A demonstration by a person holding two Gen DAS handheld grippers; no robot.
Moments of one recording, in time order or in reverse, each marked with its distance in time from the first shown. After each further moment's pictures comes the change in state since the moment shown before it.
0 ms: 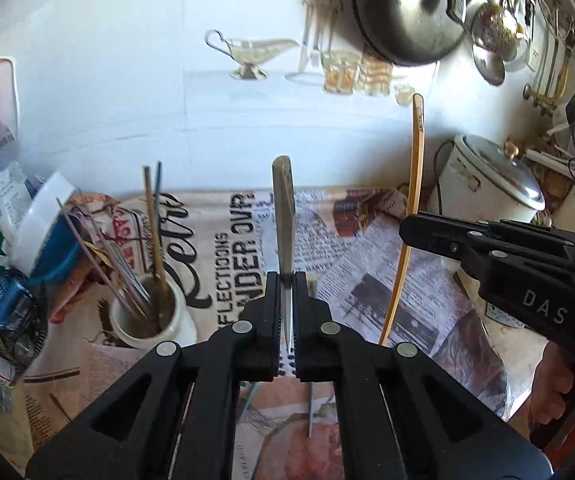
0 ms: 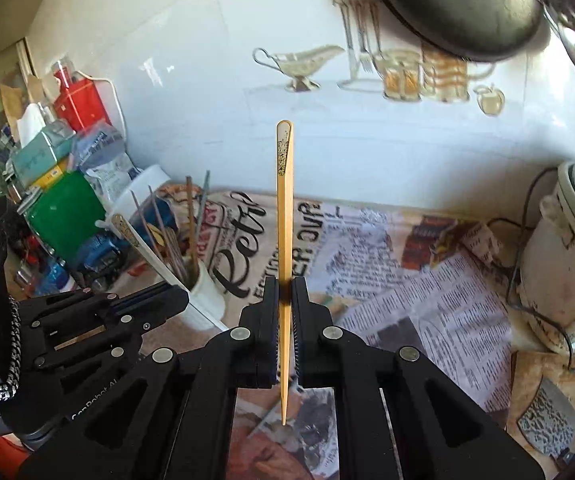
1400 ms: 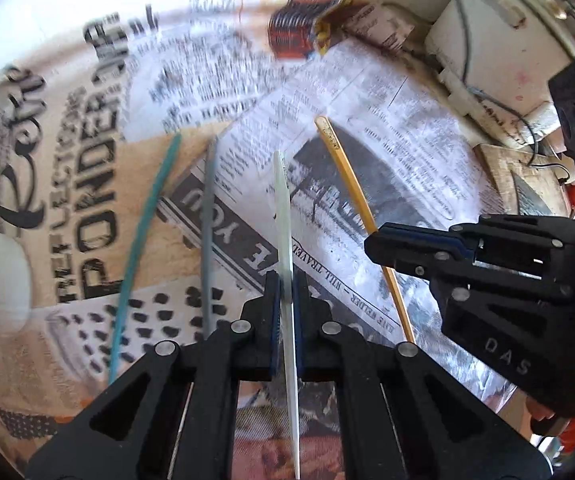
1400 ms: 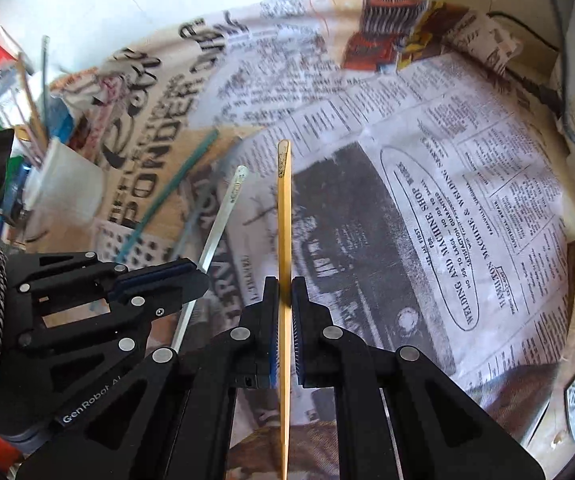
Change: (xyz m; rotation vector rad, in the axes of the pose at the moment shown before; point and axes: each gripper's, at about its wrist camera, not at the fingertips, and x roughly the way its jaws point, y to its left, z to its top) left arm 0.191 -0.082 -0.064 0.074 0.518 -0.132; right arm 0.116 -0.122 -0.097 0.178 0.465 0.007
